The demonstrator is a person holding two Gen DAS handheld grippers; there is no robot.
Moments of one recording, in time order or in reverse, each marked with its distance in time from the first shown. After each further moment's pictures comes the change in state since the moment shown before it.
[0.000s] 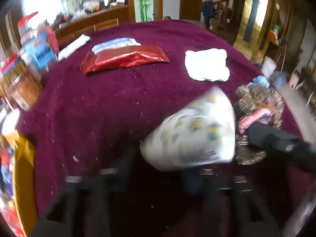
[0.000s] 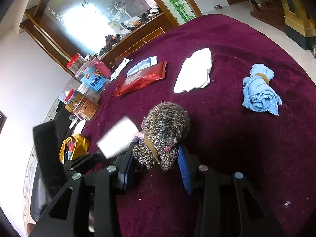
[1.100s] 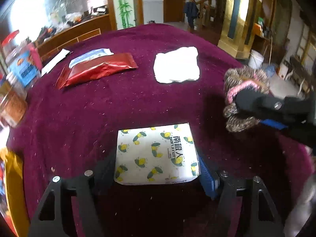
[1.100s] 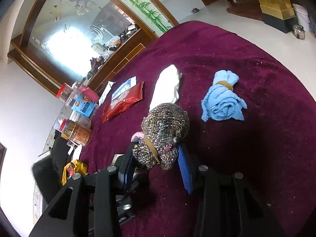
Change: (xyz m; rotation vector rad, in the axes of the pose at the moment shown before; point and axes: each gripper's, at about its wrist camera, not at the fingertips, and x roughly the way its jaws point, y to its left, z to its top) left arm 0.007 -0.041 0.005 0.101 -0.050 -0.059; right arm -0.018 -0.032 0.012 0.162 -0.100 -0.031
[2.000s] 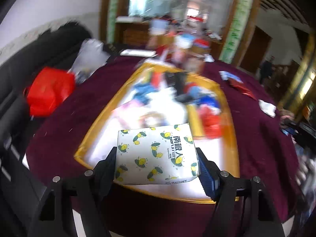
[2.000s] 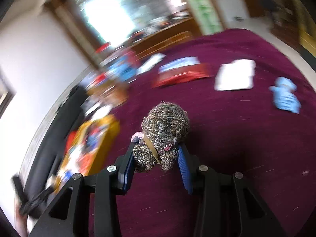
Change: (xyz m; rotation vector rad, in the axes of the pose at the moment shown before) left arm -0.242 0.256 -0.249 -0.602 -0.132 0.285; right arm -0.015 0.131 -0.076 -0.351 0.105 0.108
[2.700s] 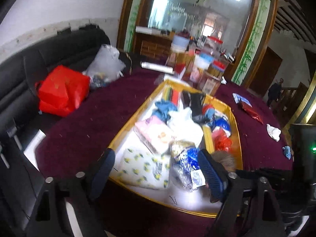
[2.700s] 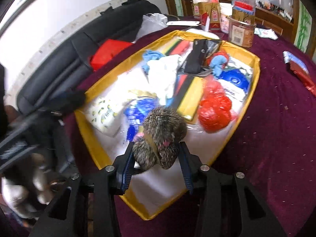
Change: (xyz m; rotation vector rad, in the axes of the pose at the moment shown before) left arm -0.029 0.022 0.000 -0.090 -0.146 0.036; right arm 0.114 0.235 -0.115 -0.535 0.407 0.050
